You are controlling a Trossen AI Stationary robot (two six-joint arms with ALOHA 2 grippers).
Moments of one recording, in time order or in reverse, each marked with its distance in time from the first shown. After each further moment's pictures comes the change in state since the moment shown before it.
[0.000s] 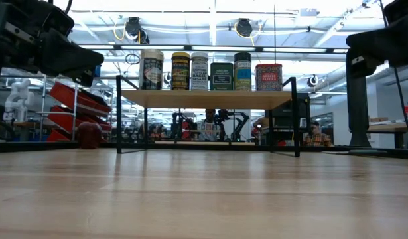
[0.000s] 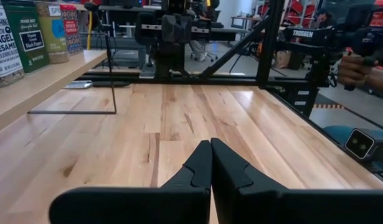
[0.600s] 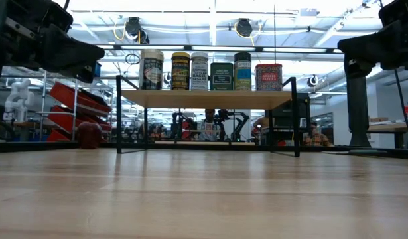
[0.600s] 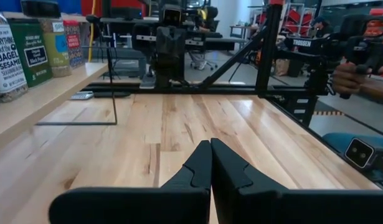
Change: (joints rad) left arm 0.000 -0.002 0.000 0.036 0.000 0.008; right arm -0.098 -0.007 0.000 -0.004 -0.036 -0.040
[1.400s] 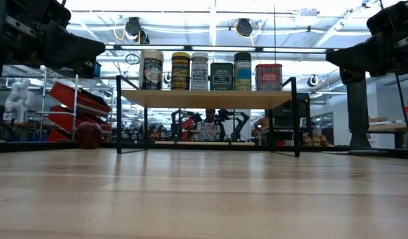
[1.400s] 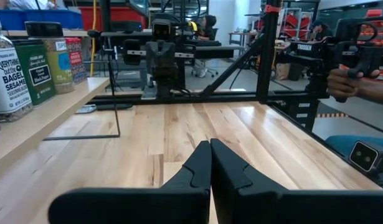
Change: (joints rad) left arm 0.000 0.000 0.000 0.036 -0.001 0.044; right arm -0.217 0.011 0.000 -0.020 -0.127 0.005
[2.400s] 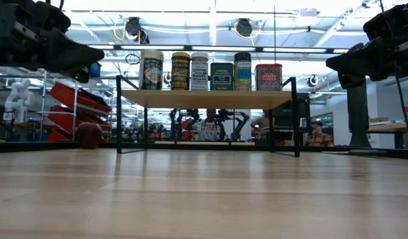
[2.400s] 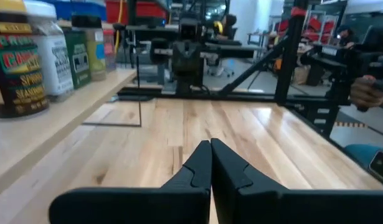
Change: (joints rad) left arm 0.111 -0.229 0.000 -0.249 0.038 -0.050; right arm -0.004 0.048 0.000 -0.006 -0.027 0.035
